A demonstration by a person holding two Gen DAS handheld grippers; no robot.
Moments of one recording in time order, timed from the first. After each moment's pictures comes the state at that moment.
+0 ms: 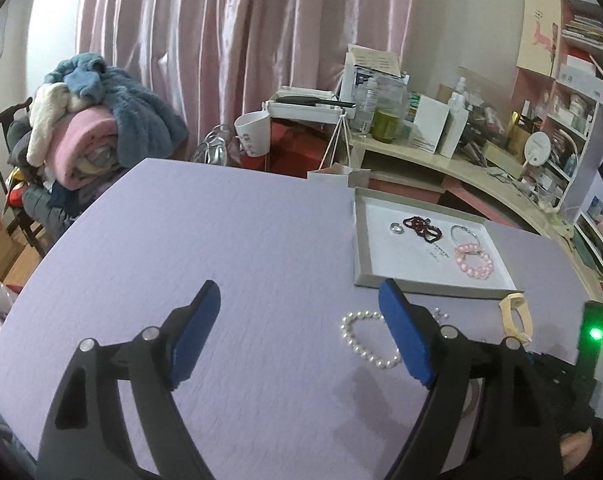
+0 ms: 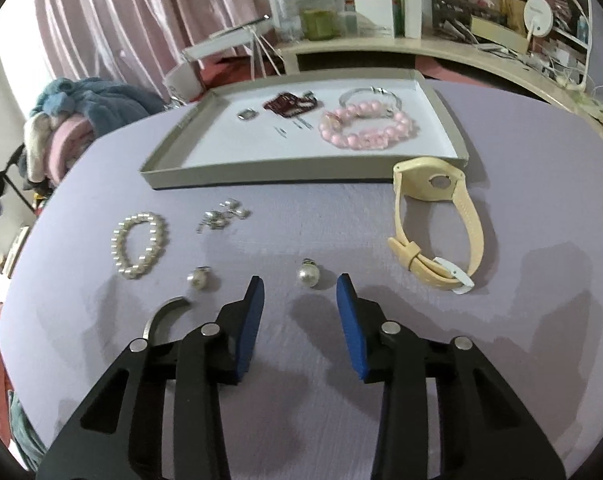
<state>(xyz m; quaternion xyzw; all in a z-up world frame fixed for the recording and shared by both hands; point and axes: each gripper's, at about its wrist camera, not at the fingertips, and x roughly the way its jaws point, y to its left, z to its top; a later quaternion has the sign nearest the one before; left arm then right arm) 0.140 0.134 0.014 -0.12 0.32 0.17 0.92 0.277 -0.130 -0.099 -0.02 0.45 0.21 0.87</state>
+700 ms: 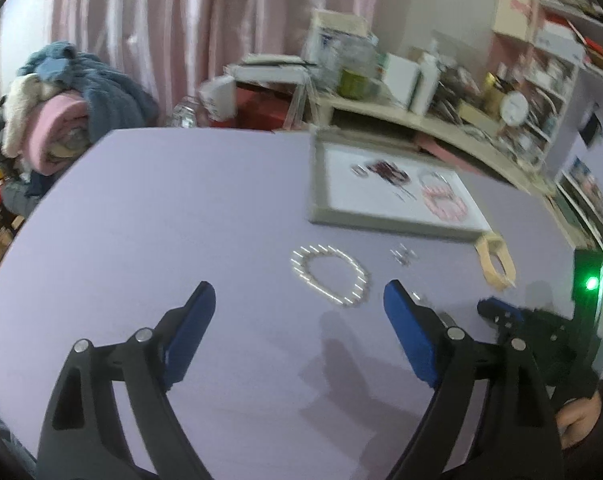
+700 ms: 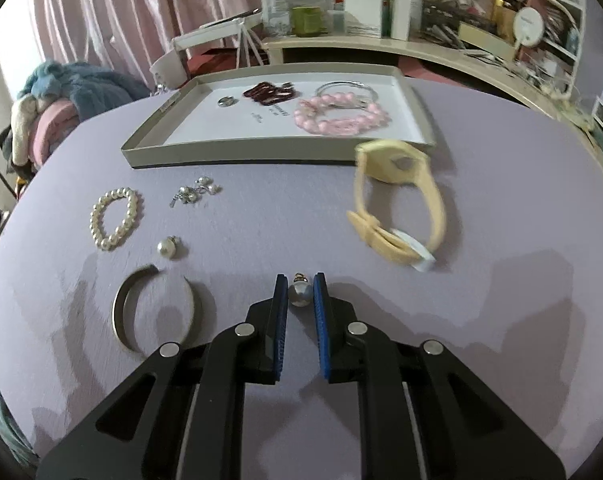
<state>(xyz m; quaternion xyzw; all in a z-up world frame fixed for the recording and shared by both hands) 0.138 0.080 -0.023 -0.11 0.38 0.10 0.91 0.257 -0.156 -0.099 -0.04 0.44 0.19 0.88</state>
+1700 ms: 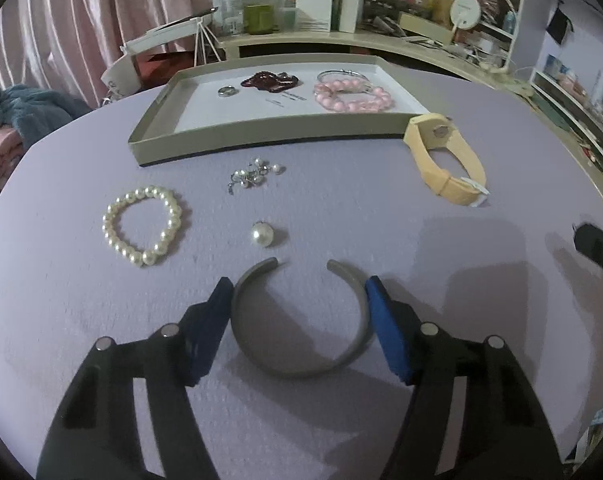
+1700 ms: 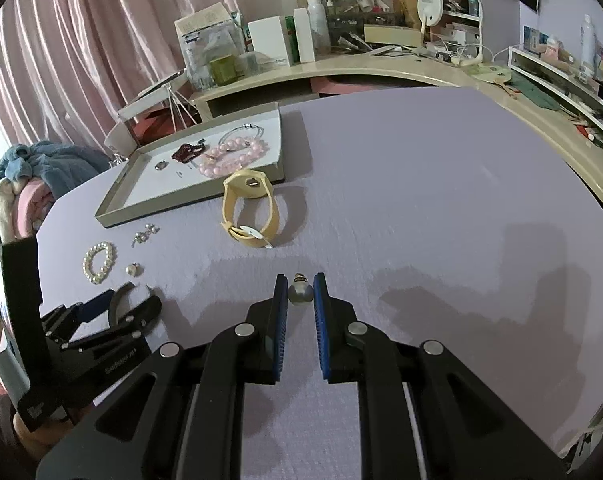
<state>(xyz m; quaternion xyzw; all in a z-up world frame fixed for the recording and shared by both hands) 0.202 -0.043 -0.099 -0.03 0.46 0.04 0.89 0.225 -0.250 -0.061 0.05 0.41 0.11 0.90</state>
